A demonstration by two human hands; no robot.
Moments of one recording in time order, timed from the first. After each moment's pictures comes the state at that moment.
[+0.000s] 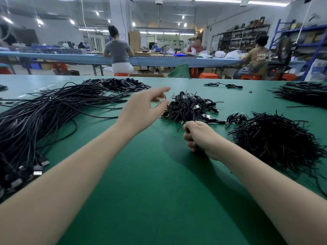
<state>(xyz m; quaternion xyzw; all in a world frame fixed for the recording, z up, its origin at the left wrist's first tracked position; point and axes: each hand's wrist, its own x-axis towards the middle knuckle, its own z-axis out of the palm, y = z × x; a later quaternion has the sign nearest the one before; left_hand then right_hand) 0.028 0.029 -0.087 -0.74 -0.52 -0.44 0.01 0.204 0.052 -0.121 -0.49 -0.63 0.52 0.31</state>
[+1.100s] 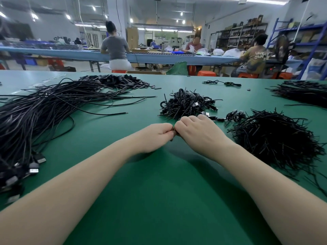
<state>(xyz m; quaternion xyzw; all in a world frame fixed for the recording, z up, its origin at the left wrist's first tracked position) 0.042 0.032 -0.139 -0.78 -0.55 -0.24 -0.19 0.220 0.059 -0.133 -0.31 -0.88 -0.33 0.10</state>
